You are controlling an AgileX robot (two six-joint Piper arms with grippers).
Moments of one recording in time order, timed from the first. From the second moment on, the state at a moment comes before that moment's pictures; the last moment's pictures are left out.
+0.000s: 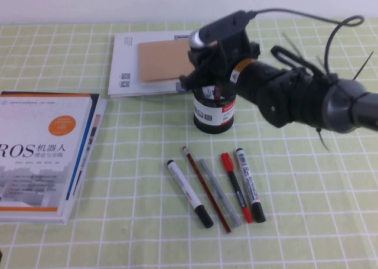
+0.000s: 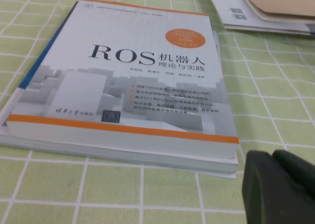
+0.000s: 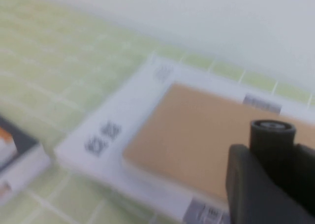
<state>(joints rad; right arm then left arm) 0.58 2.02 -1.43 -0.02 -0.26 0.00 -0.05 -0.01 0.03 -0.16 0.38 0.07</state>
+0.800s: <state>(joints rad) 0.58 1.57 -1.43 0.04 0.30 0.03 -0.05 -0.01 0.03 -0.16 0.38 0.07</state>
